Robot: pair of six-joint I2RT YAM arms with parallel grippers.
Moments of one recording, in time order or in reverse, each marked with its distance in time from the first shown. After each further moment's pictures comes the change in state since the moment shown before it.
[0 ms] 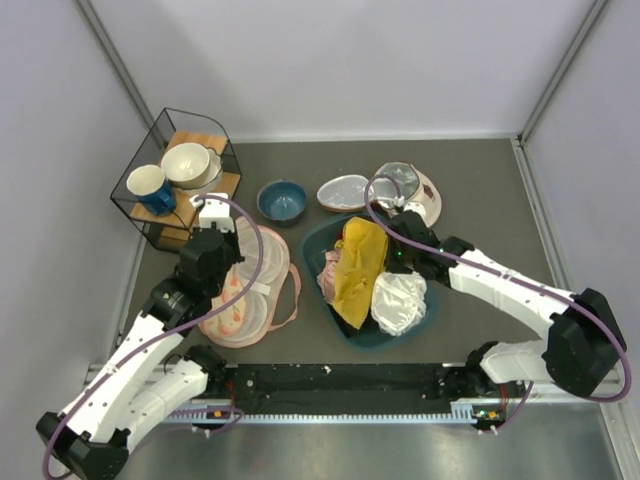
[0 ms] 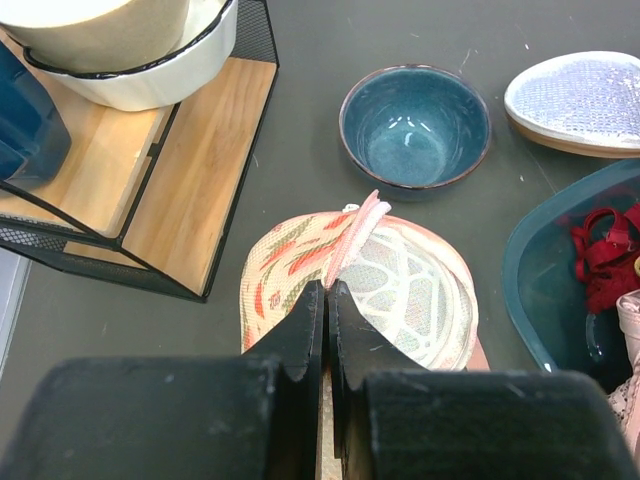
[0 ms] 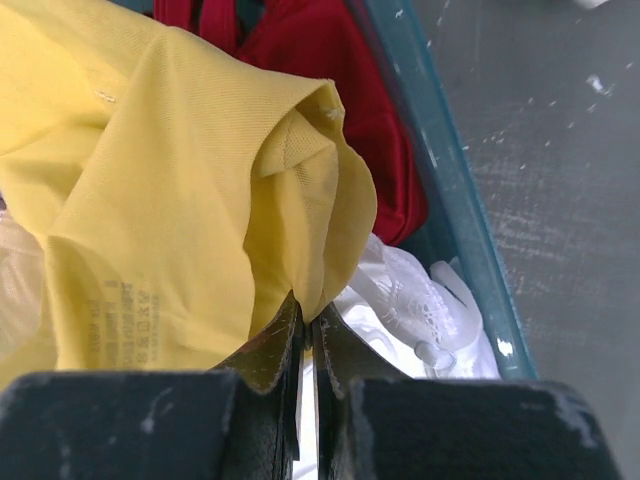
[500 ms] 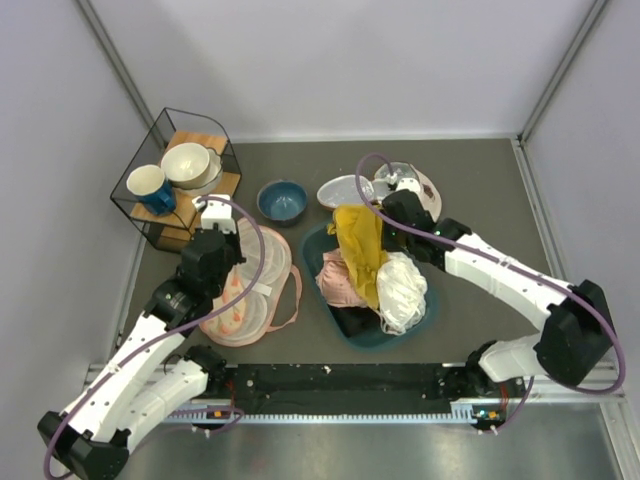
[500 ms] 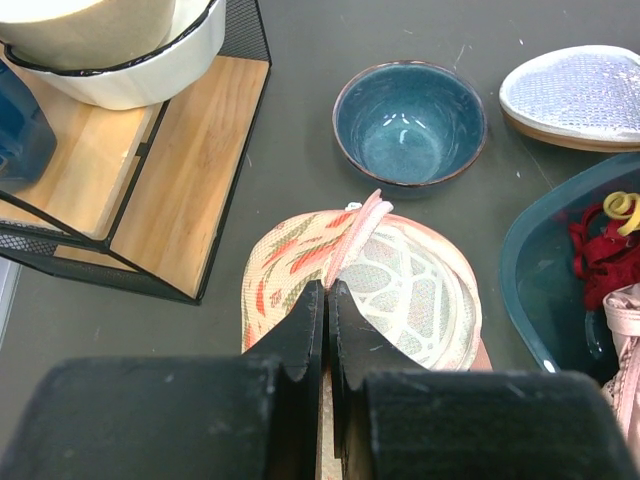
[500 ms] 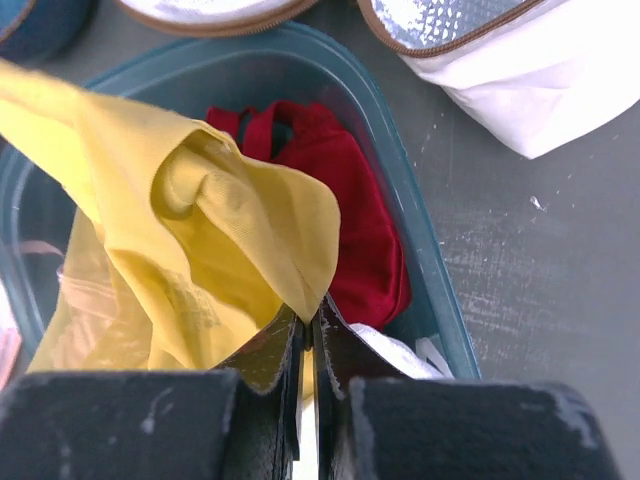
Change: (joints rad) left arm 0.005 0.007 -0.023 0.031 0.020 0.008; right arm -0.006 0.045 0.175 -0.016 0.102 -0.099
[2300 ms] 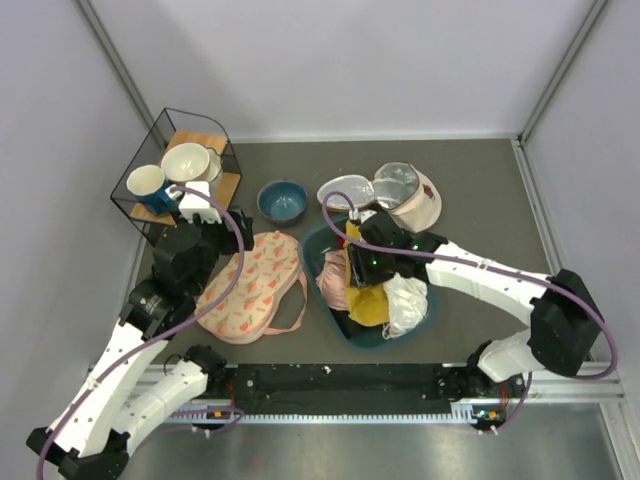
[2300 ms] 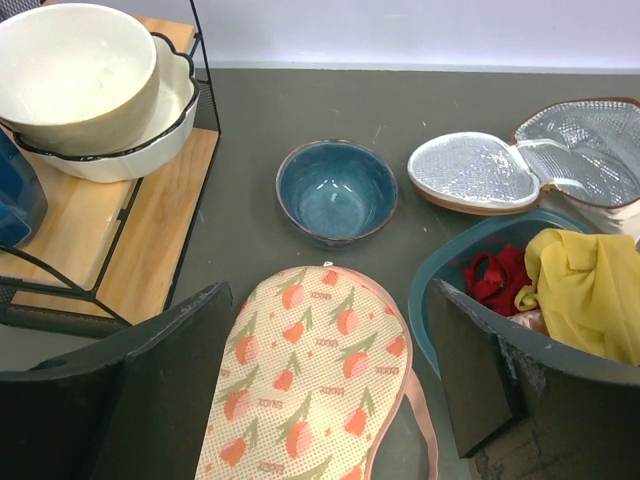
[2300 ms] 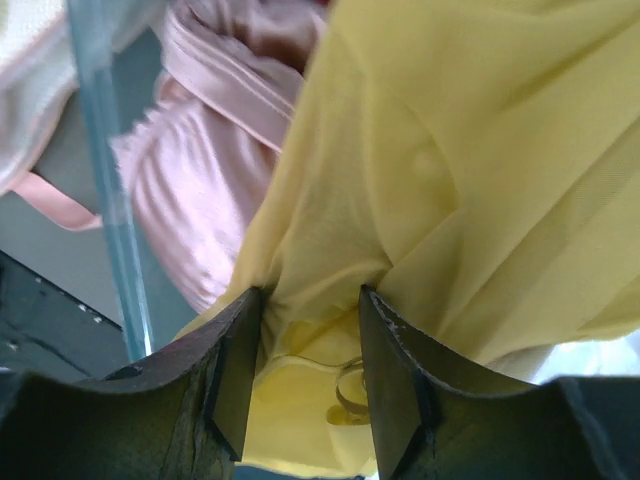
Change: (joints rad) left arm 0.001 -0.030 0.190 -0.084 0.100 -0.065; right arm 0.151 0.072 -0.018 -0.036 -0.314 -0.065
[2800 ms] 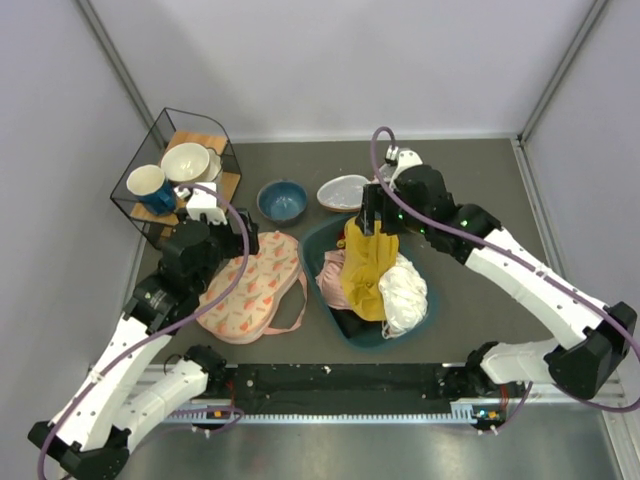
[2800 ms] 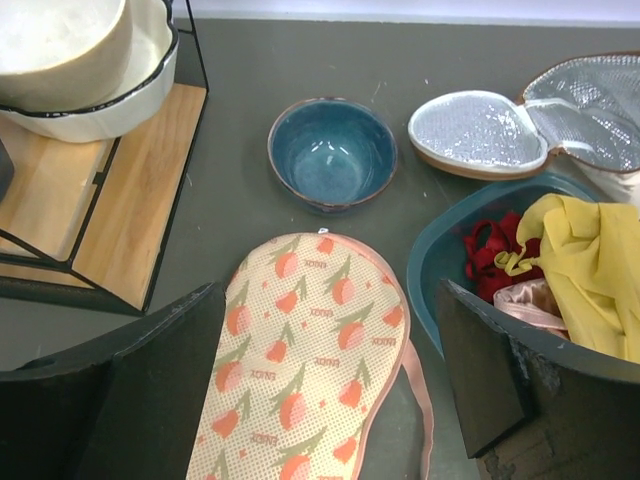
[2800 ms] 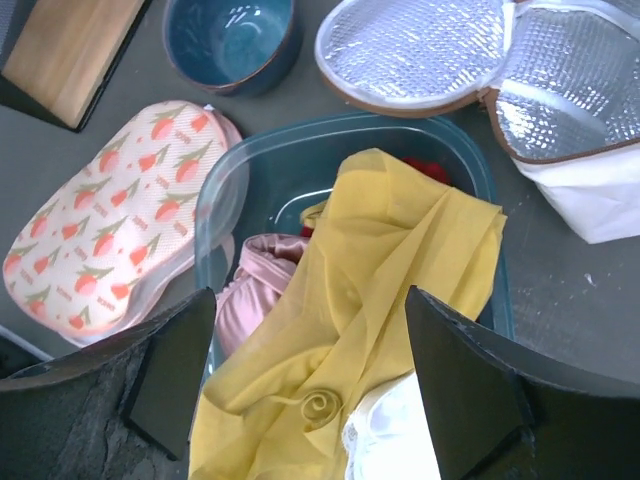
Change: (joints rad) left arm 0.000 0.031 0.000 -0.056 0.021 -0.039; right arm -0.126 -0.137 0.251 -0.068 0.123 -0.045
